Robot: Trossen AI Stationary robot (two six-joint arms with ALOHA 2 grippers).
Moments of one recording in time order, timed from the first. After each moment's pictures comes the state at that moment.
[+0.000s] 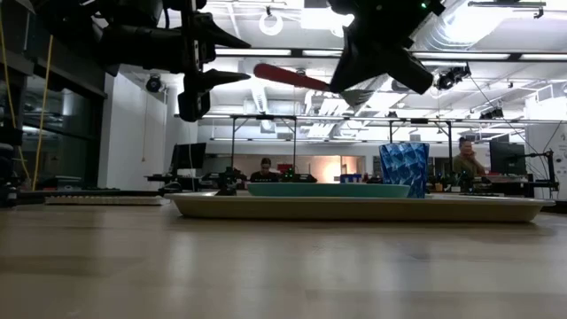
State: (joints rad) left arm 0.28 1.24 0.48 0.59 0.28 -0.90; right arm 0.34 1.67 1.21 -0.59 0.87 -0.39
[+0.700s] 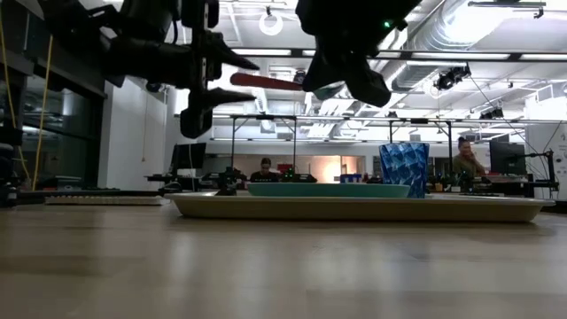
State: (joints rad) left arm 0.27 1.35 0.48 0.64 0.25 -0.97; right arm 0.28 1.74 1.21 -0.33 0.96 -0.72
